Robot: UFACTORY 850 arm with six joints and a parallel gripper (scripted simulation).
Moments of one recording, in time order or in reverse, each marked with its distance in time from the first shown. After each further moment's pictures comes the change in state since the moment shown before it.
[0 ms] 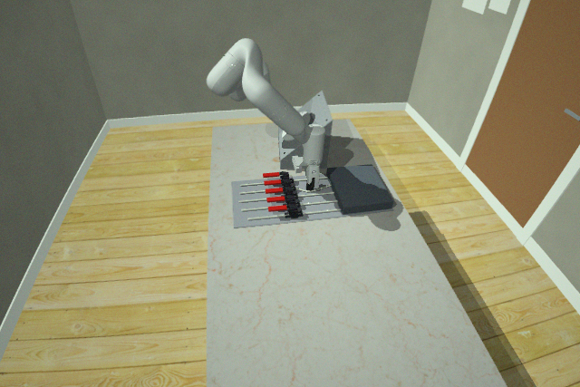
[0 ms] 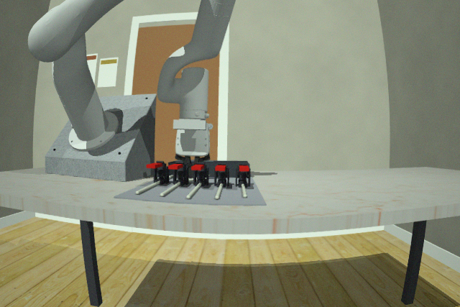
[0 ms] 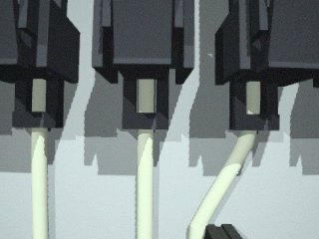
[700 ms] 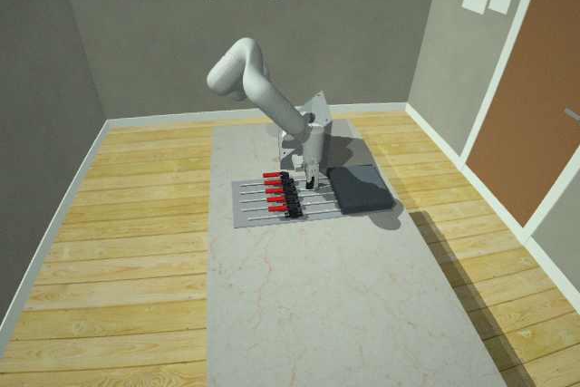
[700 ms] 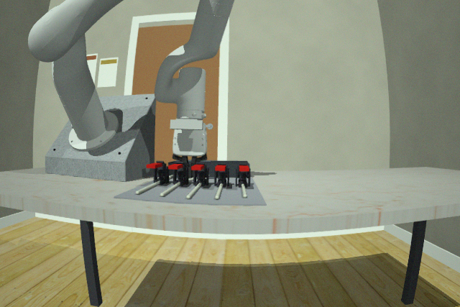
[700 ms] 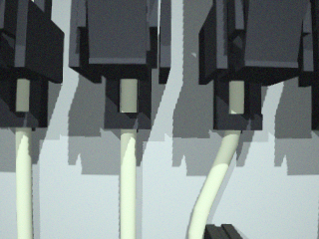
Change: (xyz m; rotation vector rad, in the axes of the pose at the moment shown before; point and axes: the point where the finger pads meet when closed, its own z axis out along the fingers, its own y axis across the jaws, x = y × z) arm 0.000 0.009 0.000 0.001 0.000 0.000
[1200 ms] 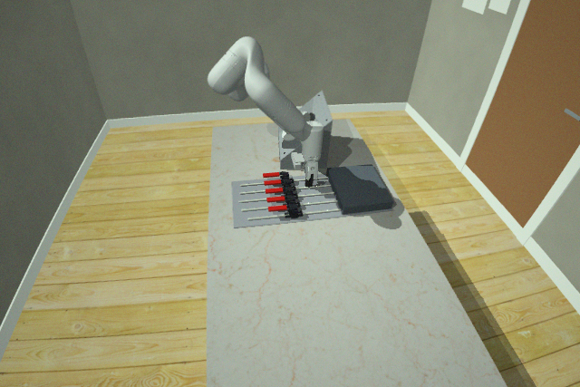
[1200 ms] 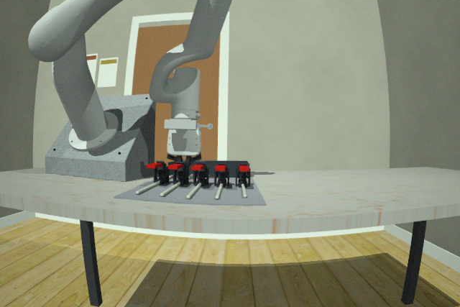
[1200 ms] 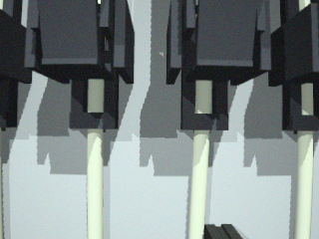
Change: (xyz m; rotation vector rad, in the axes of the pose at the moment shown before) arm 0.000 0.017 0.000 0.001 0.000 0.000
